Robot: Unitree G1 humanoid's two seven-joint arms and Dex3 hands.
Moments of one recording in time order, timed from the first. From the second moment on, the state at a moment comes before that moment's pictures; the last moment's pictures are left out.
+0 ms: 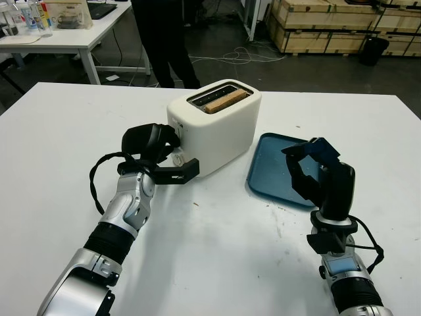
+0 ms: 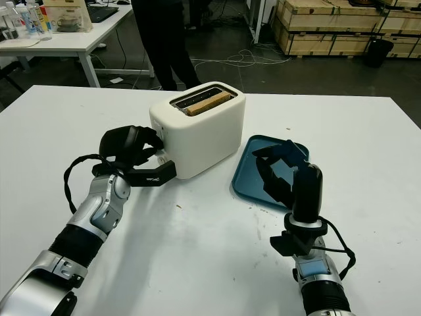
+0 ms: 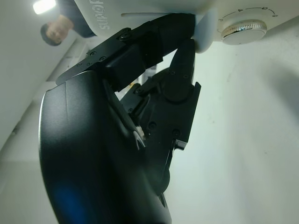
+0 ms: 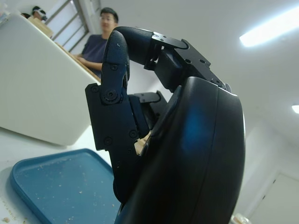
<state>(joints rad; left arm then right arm) -0.50 0.21 -0.29 0.44 0.86 0.21 0.20 -0.19 -0.21 -0.08 0.53 -0.34 -1.04 -0.35</state>
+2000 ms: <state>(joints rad) -0.22 0.30 -0.18 -0.28 0.82 0.24 0.13 -0.19 -0.21 -0.08 0.53 -0.33 -1.04 -0.32</state>
